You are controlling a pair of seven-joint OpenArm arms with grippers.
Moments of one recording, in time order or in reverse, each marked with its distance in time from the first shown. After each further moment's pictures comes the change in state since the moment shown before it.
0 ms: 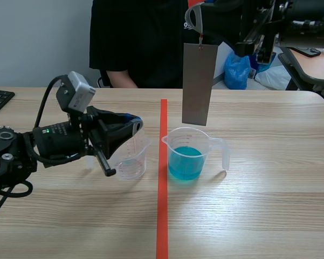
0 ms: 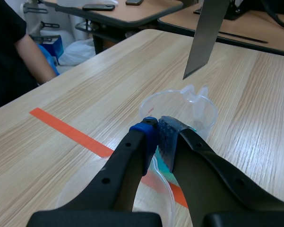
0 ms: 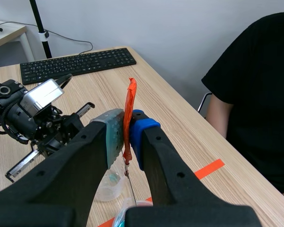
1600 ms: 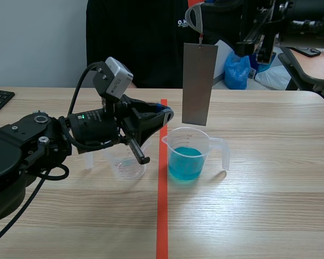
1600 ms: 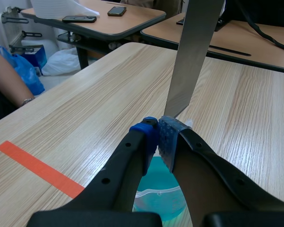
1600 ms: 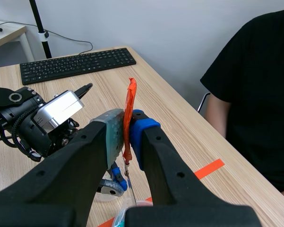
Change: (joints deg) left arm -4.5 6.6 3.0 -0.5 0.0 0.0 5.9; right arm 0.0 0.0 0.0 0.0 0.0 0.0 0.0
